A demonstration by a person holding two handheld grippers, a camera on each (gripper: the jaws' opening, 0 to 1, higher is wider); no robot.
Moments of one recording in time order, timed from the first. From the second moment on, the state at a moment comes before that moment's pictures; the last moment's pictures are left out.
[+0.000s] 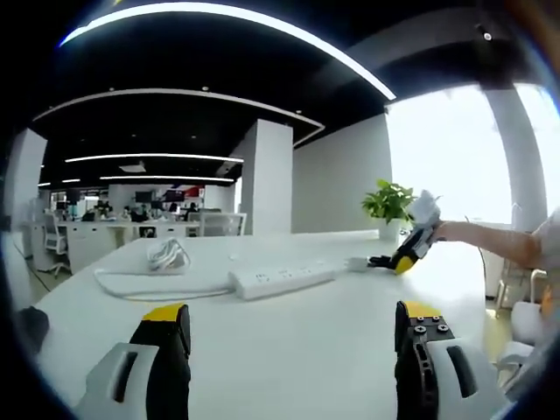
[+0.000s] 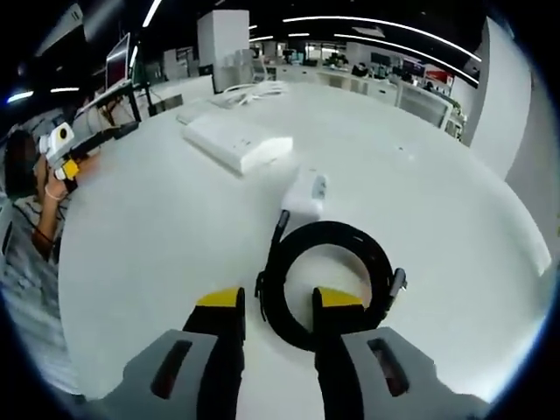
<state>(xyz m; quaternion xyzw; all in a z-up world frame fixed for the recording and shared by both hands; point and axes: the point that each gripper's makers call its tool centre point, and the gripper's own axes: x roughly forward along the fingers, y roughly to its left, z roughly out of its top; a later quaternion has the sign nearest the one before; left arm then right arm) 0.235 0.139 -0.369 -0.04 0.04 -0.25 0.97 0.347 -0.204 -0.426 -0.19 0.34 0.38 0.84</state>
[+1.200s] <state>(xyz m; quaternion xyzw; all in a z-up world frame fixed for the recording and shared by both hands) 0.233 0.135 -0.365 -0.05 0.03 -0.25 0.97 0.362 -0.181 -0.404 -0.22 0.20 0.38 0.88</state>
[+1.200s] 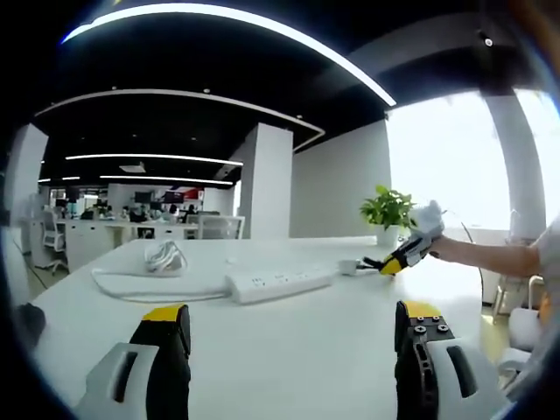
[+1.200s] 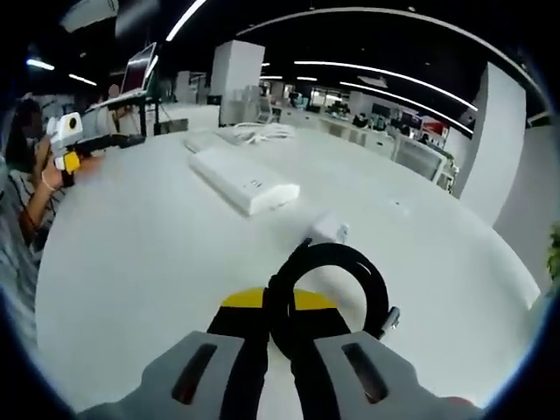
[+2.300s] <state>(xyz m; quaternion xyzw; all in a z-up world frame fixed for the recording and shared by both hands) 0.234 0.132 -0.363 -0.05 0.03 -0.26 0.96 0.363 -0.152 -0.351 -0.20 0.10 0.39 0.89</state>
